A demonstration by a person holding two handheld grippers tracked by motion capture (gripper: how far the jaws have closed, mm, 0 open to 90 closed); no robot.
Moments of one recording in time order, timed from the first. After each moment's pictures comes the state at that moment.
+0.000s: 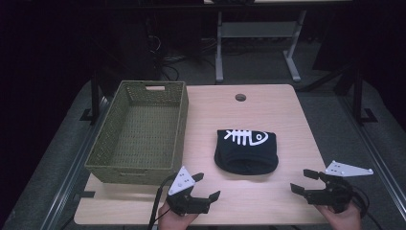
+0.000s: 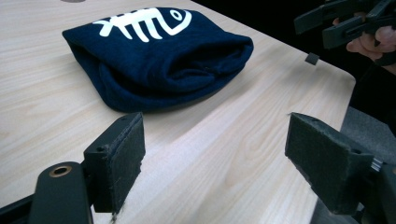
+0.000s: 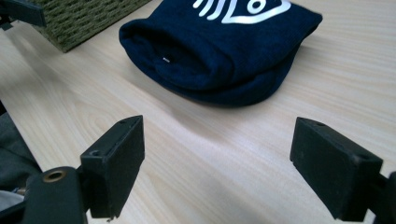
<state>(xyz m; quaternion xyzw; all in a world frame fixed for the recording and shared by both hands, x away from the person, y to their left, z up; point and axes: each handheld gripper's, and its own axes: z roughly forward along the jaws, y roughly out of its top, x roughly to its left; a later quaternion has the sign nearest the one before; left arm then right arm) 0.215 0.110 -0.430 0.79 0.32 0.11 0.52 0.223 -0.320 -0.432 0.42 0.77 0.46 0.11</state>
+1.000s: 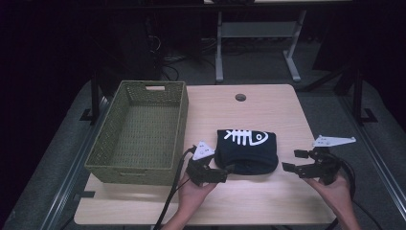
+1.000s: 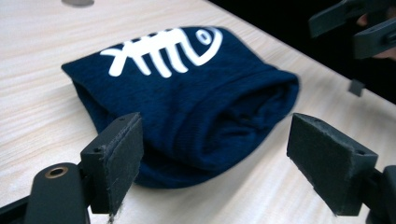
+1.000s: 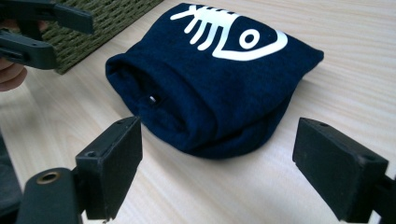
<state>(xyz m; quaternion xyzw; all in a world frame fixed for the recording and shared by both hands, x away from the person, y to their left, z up) 0.290 0.063 -0.426 0.79 0.35 0.09 0.49 0.290 -0.306 -0.410 0.42 0.79 0.44 0.06</state>
